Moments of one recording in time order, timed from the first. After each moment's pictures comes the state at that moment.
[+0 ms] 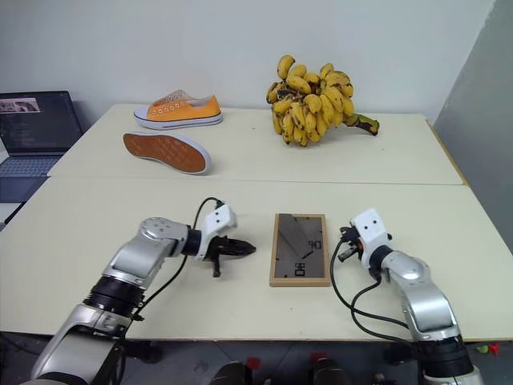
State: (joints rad) left arm -0.61 0.61 -0.22 0.26 -0.13 0.56 -1.19; right arm -0.20 -0.47 0.01 -0.27 0.15 0.56 0.46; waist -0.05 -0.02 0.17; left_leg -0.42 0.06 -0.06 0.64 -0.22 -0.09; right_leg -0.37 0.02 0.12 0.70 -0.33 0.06
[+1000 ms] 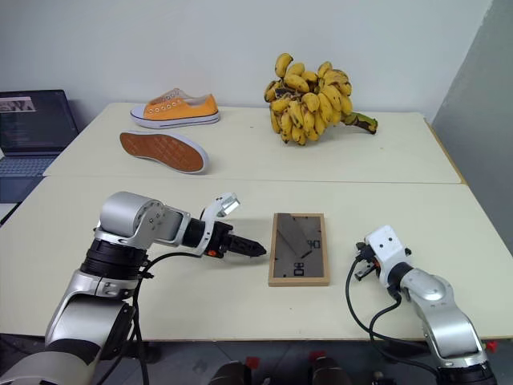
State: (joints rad) left arm -0.84 0.51 -0.15 0.17 -0.48 1.59 -0.89; right arm -0.06 -0.53 0.01 -0.30 0.09 0.52 0.47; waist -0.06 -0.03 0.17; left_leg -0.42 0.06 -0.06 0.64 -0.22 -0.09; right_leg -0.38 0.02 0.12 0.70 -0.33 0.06
